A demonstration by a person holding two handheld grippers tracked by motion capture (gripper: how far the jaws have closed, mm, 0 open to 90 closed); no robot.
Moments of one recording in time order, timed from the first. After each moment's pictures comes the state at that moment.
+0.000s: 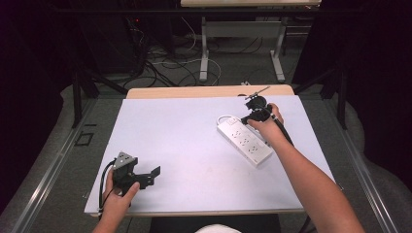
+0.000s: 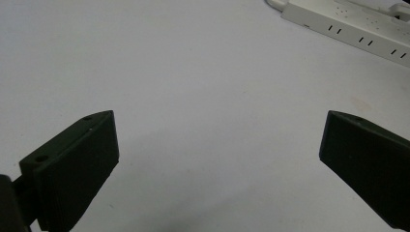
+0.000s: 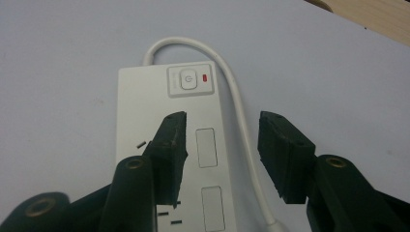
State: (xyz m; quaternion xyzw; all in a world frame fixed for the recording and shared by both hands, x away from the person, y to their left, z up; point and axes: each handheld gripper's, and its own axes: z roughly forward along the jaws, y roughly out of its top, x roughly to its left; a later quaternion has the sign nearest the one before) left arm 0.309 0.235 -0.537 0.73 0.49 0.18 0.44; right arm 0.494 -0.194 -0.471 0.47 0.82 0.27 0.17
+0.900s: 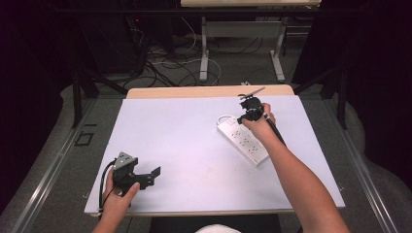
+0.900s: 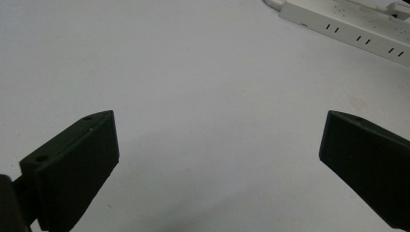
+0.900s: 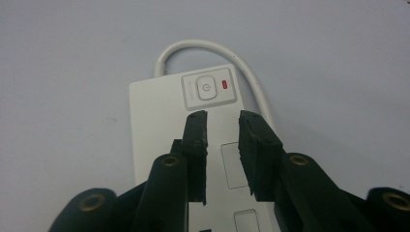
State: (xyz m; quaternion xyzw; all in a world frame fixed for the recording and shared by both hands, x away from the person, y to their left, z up) left arm 0.308 0.236 -0.536 0.74 0.48 0.17 0.44; right arm 0.505 -0.178 -0.486 0.52 0.80 0.28 0.13
